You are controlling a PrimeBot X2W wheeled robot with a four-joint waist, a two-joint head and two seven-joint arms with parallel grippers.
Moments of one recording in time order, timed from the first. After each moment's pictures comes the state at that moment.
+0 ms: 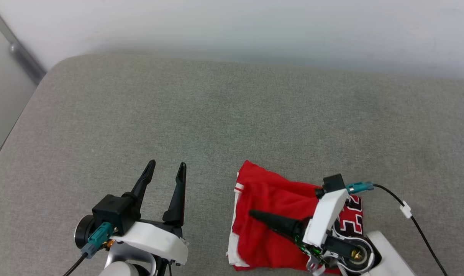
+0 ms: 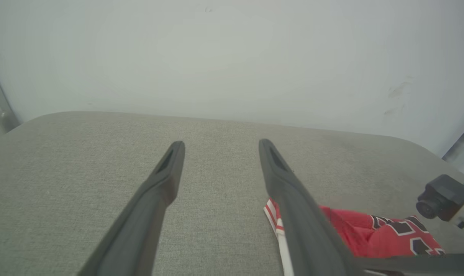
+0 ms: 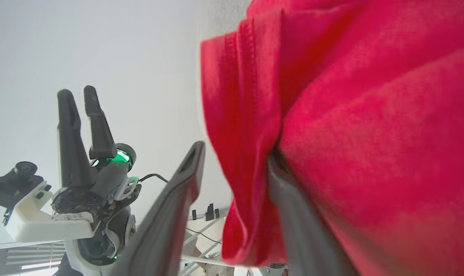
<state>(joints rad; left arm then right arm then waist) -0.14 0.38 -0.50 -0.08 -0.57 0.25 -0.18 -0.32 -0.05 0.35 0.49 1.34 0.13 0.65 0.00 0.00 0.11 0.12</state>
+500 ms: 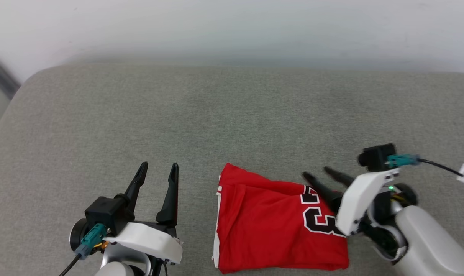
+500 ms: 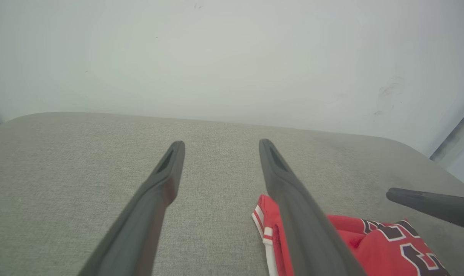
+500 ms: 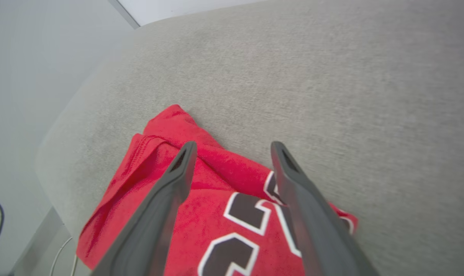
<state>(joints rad) -0.14 0.38 -0.48 -0.05 -0.59 0.26 -0.21 -0.41 -0.27 0.49 0.39 0.80 0.13 0.27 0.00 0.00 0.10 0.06</state>
